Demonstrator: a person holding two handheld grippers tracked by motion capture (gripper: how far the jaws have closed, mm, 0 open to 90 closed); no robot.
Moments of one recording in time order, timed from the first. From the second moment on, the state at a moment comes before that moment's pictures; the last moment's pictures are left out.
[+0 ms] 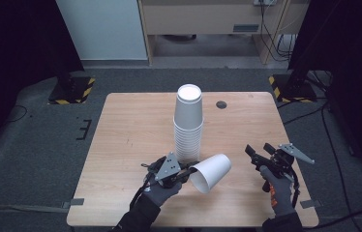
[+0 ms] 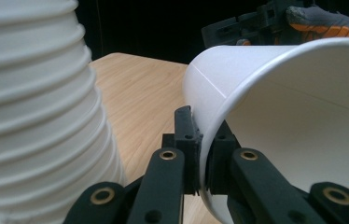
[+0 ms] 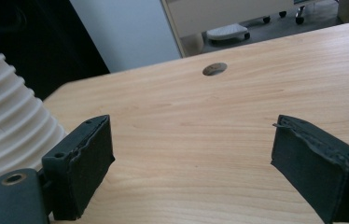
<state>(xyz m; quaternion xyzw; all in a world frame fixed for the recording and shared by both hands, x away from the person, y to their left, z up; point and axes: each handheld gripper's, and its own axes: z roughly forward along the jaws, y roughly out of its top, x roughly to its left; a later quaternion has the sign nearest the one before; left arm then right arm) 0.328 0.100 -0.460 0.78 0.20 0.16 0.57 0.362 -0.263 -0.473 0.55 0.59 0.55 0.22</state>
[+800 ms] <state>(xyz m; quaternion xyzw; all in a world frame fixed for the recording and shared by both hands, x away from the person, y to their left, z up) 0.317 0.176 -0.472 0.79 0.26 0.15 0.54 0.362 -0.270 -0.487 0.54 0.65 0.46 0.26</state>
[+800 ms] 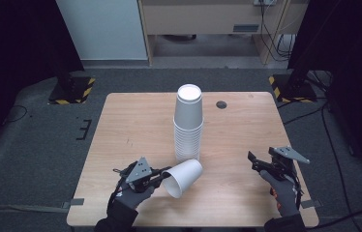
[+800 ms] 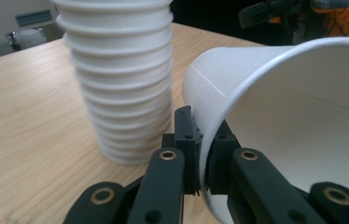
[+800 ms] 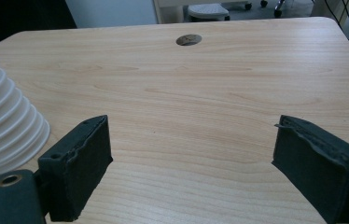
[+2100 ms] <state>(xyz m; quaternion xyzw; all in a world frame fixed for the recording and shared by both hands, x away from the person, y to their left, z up) 0.322 0.267 -0.470 0.75 0.43 0.20 0.47 0.371 -0.261 -0.514 0.53 0.73 0.36 0.25</state>
